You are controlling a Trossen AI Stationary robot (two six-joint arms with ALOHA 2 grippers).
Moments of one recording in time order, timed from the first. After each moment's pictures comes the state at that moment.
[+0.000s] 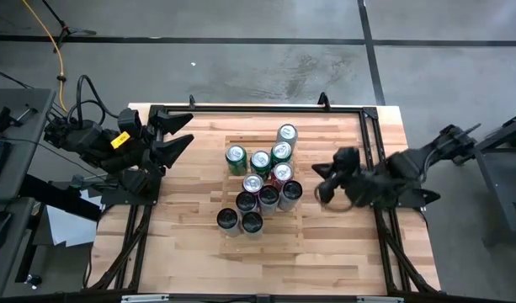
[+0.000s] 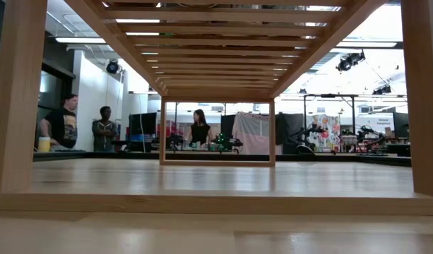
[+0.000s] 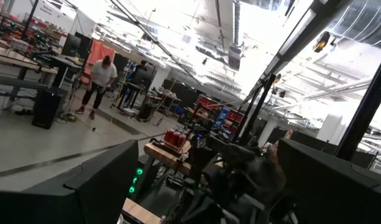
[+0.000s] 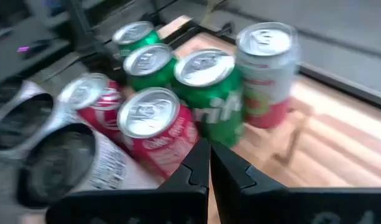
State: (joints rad) left arm -0.50 0.94 1.21 0.15 -0.82 -0.15; right arm 0.51 1.20 1.33 -0.96 0.85 0.99
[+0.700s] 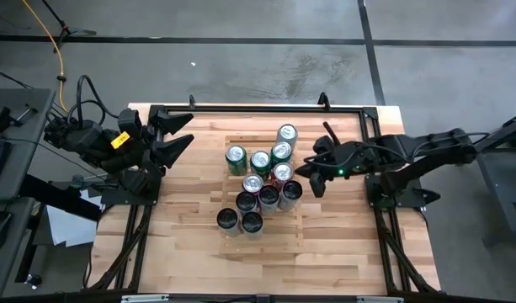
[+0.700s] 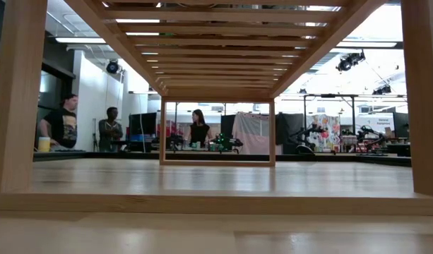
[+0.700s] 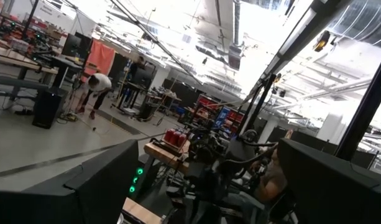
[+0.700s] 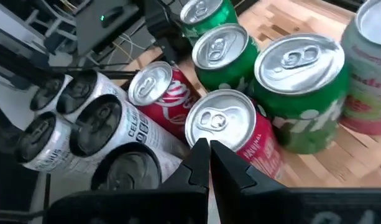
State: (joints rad) left arm -0.50 0.94 1.21 0.15 -0.82 -0.15; right arm 0.22 1.20 1.33 -0.69 0.26 0.75
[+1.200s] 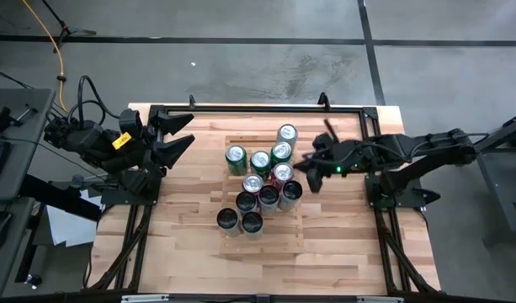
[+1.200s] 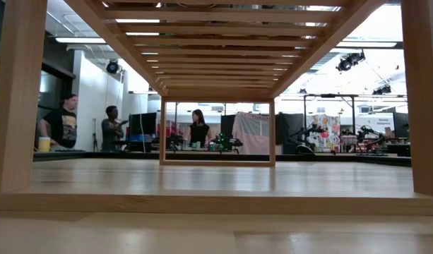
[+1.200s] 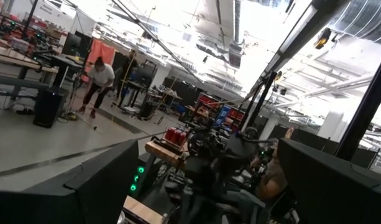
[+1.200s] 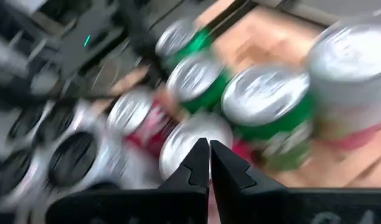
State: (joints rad) left arm -0.50 0.94 1.21 0.14 -0.82 -0.16; right arm 0.20 1.21 1.33 -0.67 0.31 0.76
